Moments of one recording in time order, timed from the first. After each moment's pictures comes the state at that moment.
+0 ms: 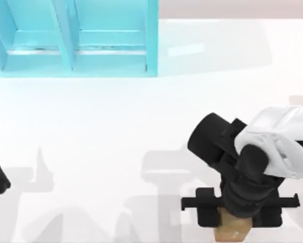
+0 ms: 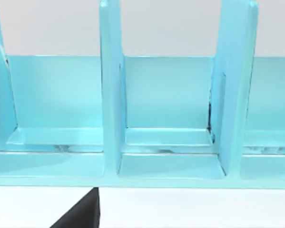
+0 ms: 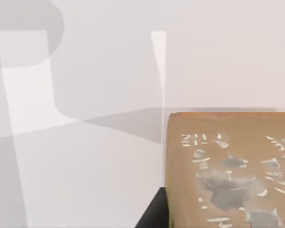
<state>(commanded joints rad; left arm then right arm) 0.00 0.00 0.00 0.00 0.00 0.00 0.81 1.71 0.96 -0.82 0.00 0.82</state>
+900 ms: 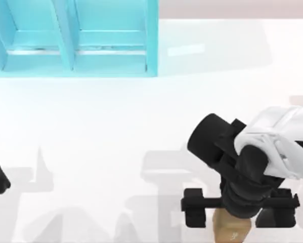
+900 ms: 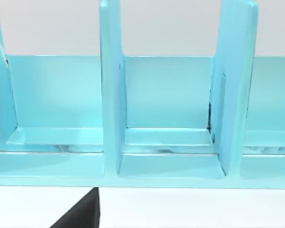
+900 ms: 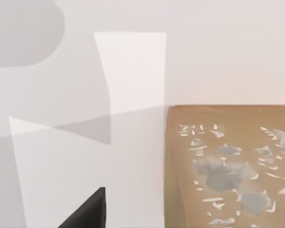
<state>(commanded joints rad) 0.00 0.00 0.00 0.00 0.00 0.00 0.81 1.71 0.96 -0.82 0.00 0.82</state>
